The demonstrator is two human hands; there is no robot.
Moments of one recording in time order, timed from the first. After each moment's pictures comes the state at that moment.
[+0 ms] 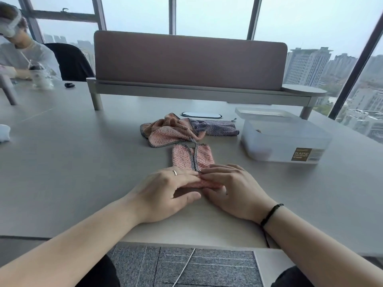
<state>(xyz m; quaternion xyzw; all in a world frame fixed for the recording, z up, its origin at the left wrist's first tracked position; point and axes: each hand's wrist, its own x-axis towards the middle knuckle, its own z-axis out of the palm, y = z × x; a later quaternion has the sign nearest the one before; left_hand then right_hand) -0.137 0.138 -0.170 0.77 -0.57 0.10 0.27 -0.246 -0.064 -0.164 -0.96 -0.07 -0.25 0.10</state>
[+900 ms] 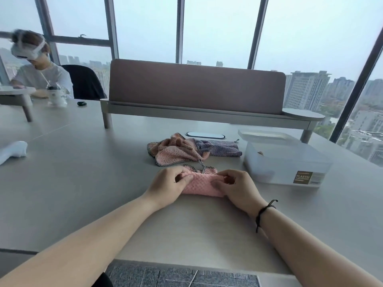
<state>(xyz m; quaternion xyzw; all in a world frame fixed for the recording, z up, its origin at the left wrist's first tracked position) -0.097 0.110 -0.160 0.80 -0.39 0.09 0.44 -0.199 -0.090 -0.161 -0.87 0.14 -0.25 0.39</state>
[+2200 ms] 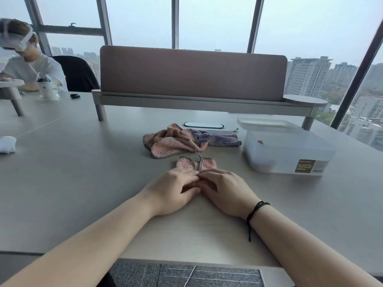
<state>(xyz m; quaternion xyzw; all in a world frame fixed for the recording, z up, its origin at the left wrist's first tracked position) -0.093 0.107 -0.179 0.80 -0.54 0.08 0.26 -0.204 -0.070 -0.167 -0.96 -0.04 -0.23 0.13</state>
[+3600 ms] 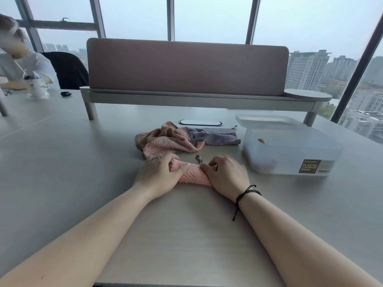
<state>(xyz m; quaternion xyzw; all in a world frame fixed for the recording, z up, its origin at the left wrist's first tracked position) -0.052 0.084 -0.175 0.91 -0.30 0.07 0.29 -0.154 -0.095 -0.166 -0.94 0.21 -0.23 0.16</state>
